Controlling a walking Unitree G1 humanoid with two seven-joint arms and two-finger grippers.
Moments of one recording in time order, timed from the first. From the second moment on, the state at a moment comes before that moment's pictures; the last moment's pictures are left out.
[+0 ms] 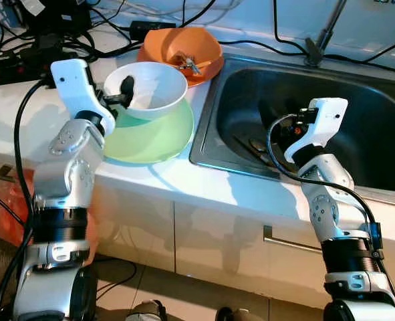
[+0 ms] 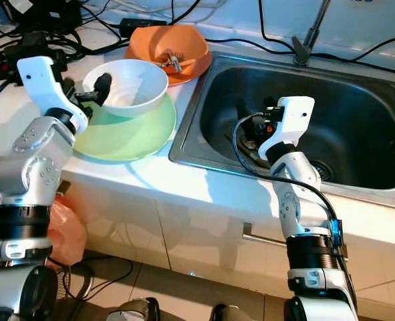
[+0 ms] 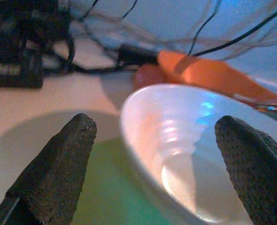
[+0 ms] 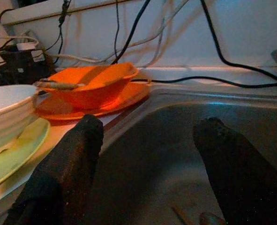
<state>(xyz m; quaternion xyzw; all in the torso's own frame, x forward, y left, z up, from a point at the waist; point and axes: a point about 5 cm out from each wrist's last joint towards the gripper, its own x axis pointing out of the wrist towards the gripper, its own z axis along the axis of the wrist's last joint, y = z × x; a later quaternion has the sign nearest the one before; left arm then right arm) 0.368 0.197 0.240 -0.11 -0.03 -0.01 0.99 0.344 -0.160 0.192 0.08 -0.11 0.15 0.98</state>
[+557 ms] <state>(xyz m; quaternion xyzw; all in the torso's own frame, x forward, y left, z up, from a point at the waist) 0.381 0.183 0.251 -0.22 0.09 -0.04 0.97 0.342 -0.155 0.196 0.08 -0.12 0.16 0.98</state>
